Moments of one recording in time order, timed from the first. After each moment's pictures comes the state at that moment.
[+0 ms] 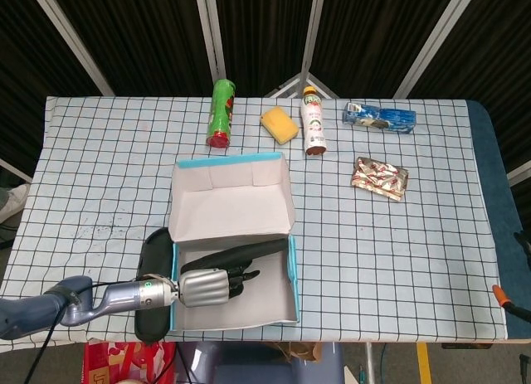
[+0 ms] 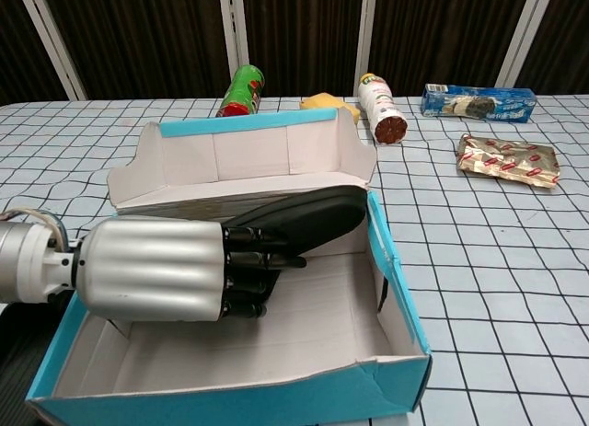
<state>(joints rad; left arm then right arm) -0.91 -1.56 0.19 -1.15 2.16 1.11 0.44 -0.02 -0.98 0.05 -1.51 -1.53 1.56 0.32</state>
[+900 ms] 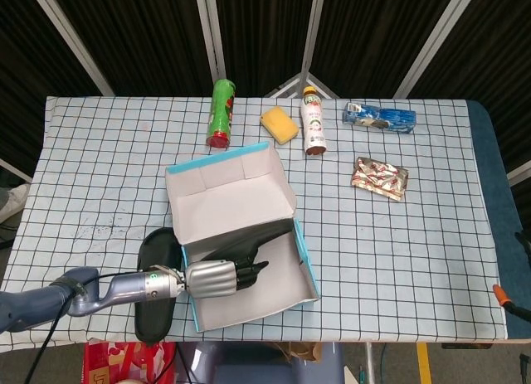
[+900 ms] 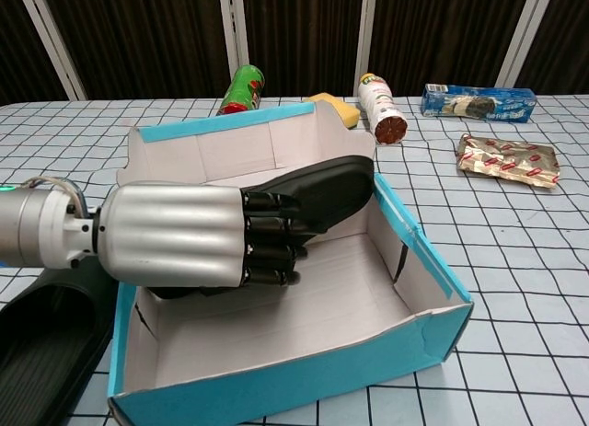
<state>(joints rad) -0.96 -1.55 0.15 -1.16 2.15 1.14 0.50 -0.02 -0.98 0.05 -1.52 -1.52 1.57 0.32</state>
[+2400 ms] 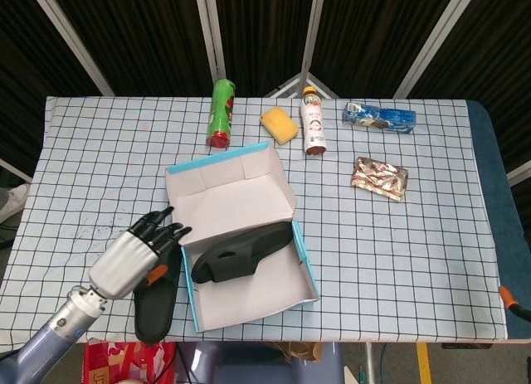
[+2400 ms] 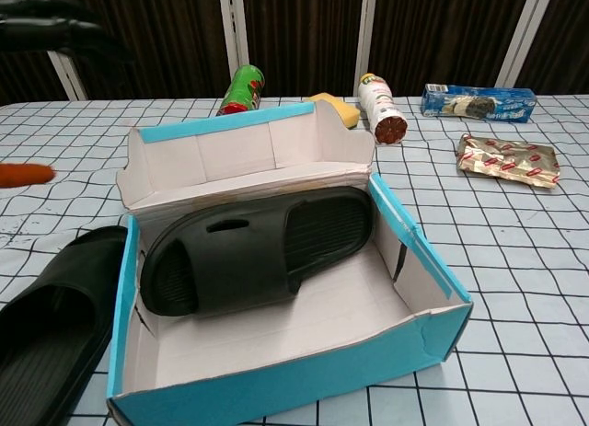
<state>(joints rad) -0.55 -1.11 0.16 -1.93 1.65 1.41 0.34 -0.04 -0.96 0.05 -1.52 -1.53 1.60 0.36</state>
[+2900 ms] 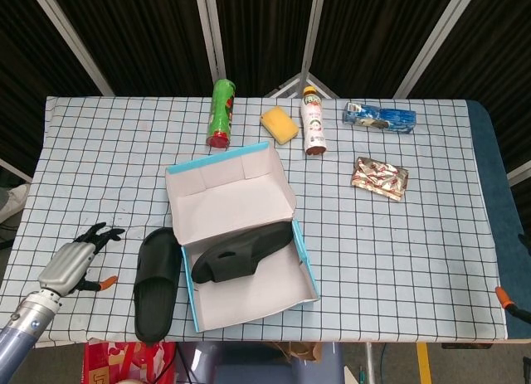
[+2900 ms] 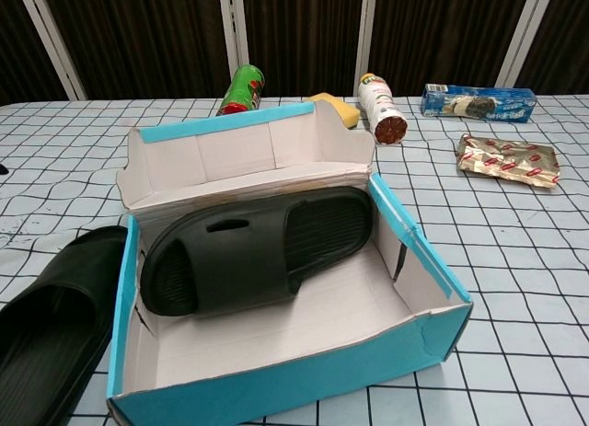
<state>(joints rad) -0.45 -1.05 0.16 -1.80 1.34 1.16 -0.10 -0.03 -0.96 0.05 -1.53 -1.53 1.57 0.33</state>
